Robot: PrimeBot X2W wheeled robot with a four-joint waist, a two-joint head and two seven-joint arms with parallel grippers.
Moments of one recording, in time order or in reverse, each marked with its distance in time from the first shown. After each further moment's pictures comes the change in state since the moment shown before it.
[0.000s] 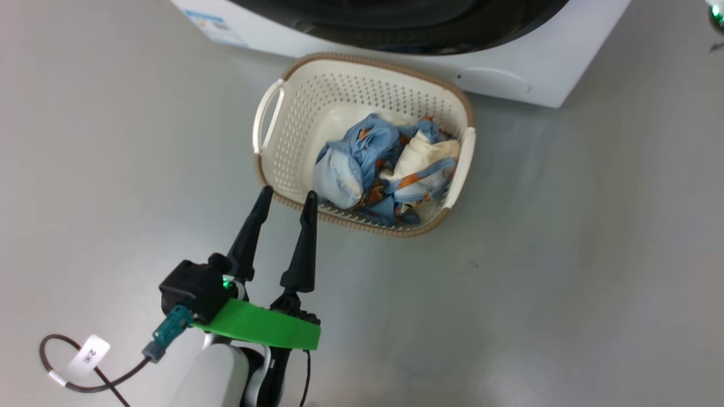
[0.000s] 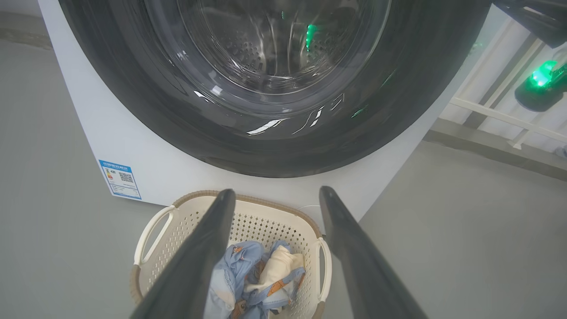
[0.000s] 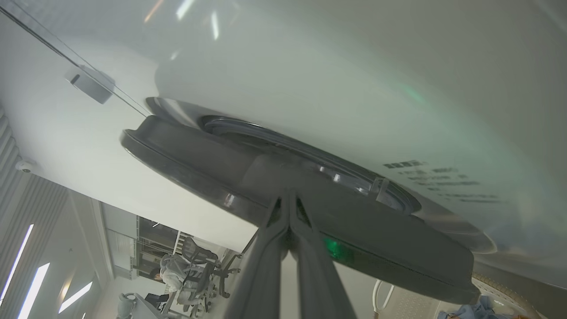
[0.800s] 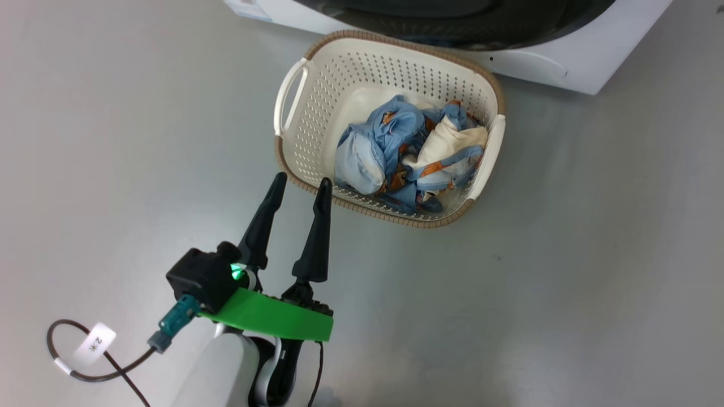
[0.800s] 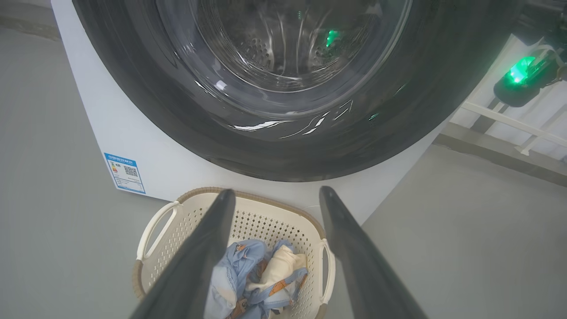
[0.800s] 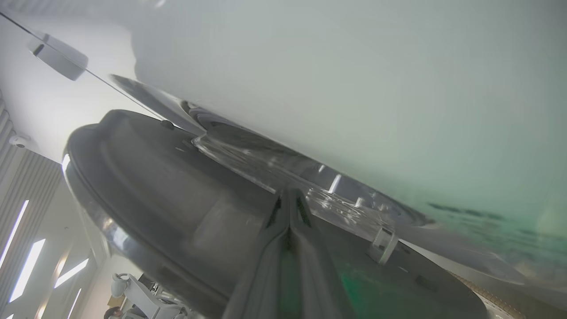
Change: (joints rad) left arm -0.038 -0.004 -0.050 -0.021 -0.052 0.019 0.000; right arm -0.119 0.002 0.065 0.029 -0.060 0.000 0.010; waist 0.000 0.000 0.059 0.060
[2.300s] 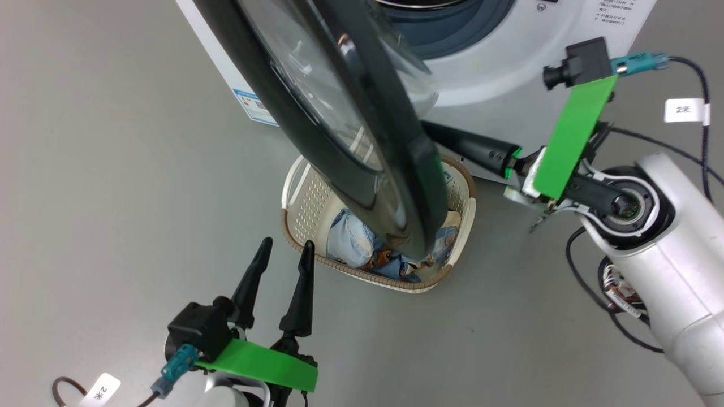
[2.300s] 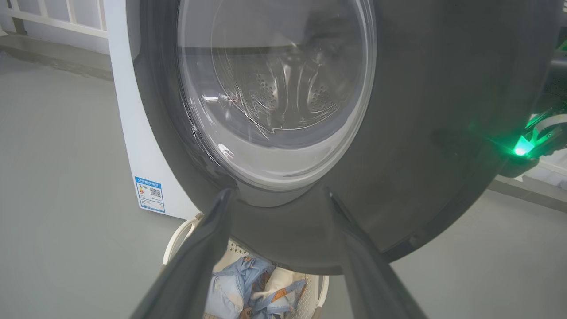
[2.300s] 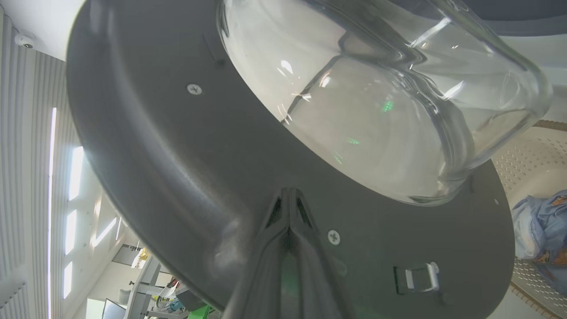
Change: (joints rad) left arm 0.153 0.003 0.053 0.046 0.056 -0.020 0.000; right arm 0.368 0.171 0.185 -0.092 0.035 0.000 0.107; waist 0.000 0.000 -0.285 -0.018
